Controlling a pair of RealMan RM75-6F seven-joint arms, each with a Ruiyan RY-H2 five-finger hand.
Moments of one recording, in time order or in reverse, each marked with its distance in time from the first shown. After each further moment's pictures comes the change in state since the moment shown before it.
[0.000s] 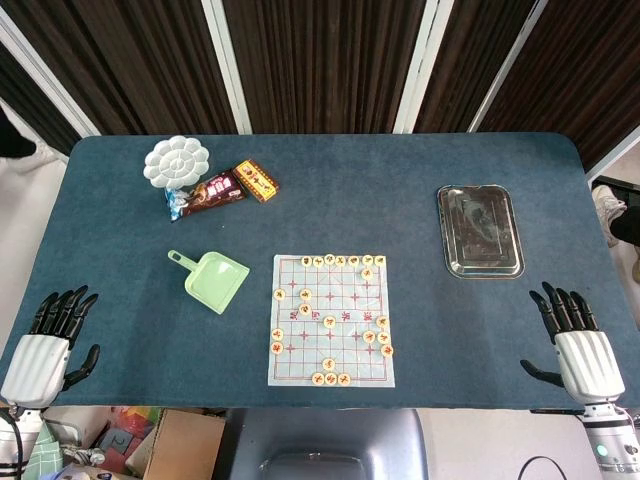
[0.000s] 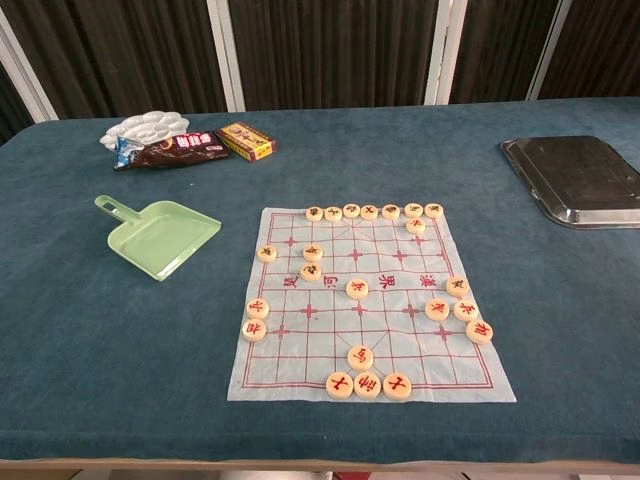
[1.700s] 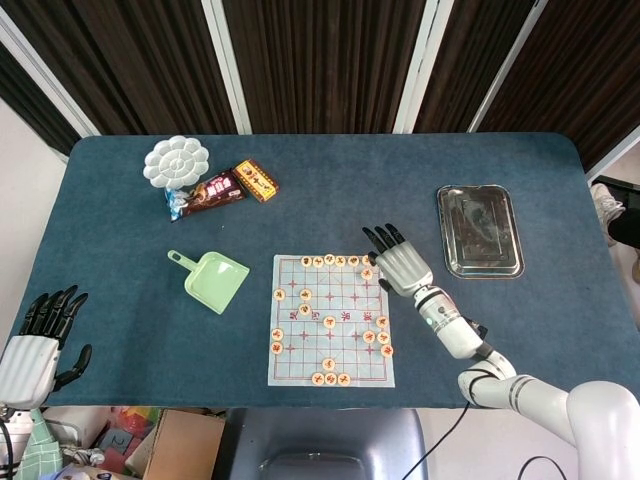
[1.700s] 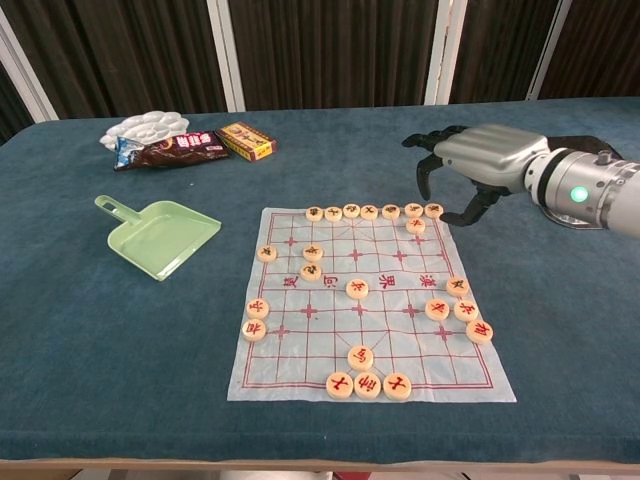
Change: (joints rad) left arm 0.006 0.016 0.003 0.007 -0.016 0.012 -0.050; right arm 0.704 -0.536 0.163 0.591 0.134 -0.648 -0.116
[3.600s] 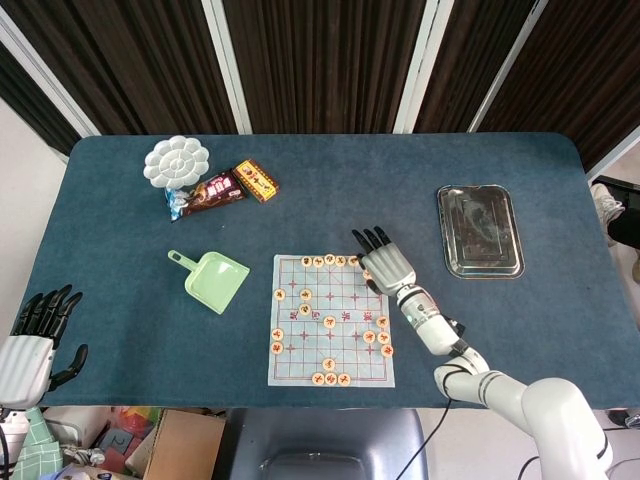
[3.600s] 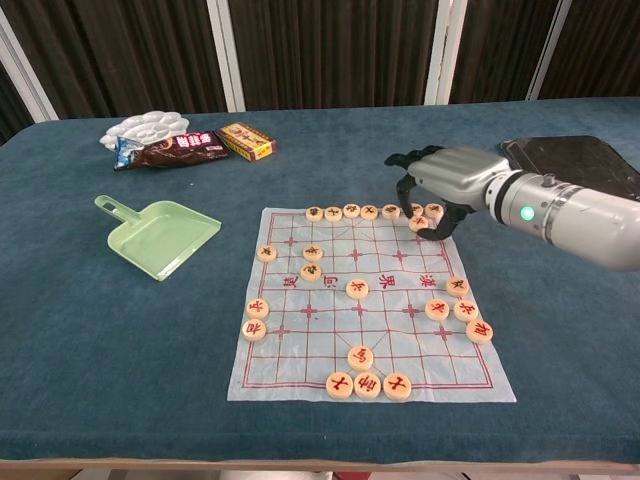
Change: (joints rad) left arm 0.005 0.009 -0.003 -0.001 -0.014 0.001 -0.012; right arm 0.074 -0.137 -0.018 0.174 0.080 -0.024 0.009
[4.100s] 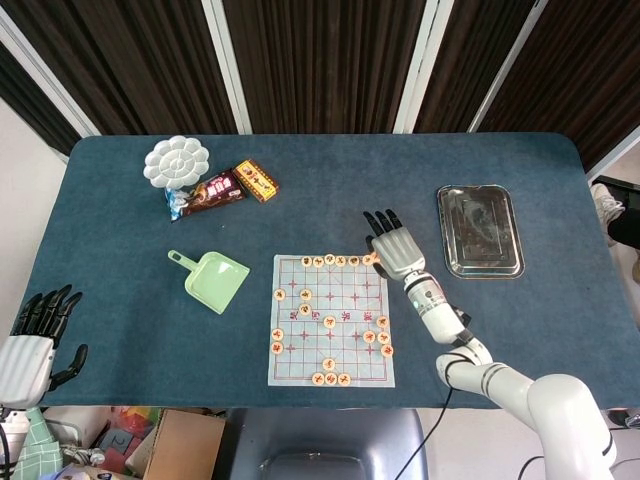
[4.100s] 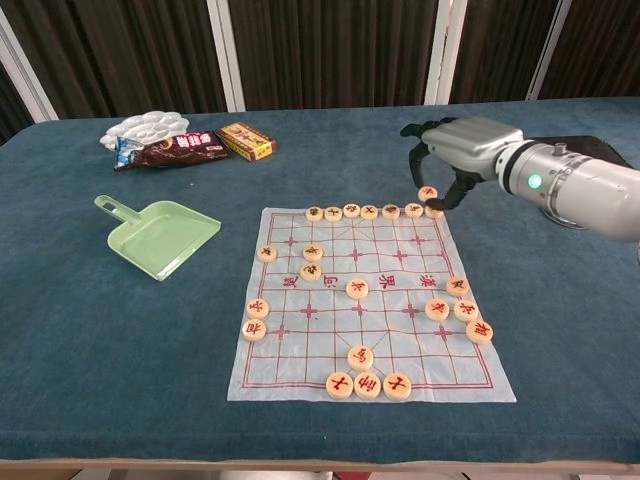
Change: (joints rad) left arm -0.001 -0.003 -0.003 0.000 -0.011 -0.008 0.009; right arm 0.024 0.013 0.052 0.031 0.060 -0.015 -0.003
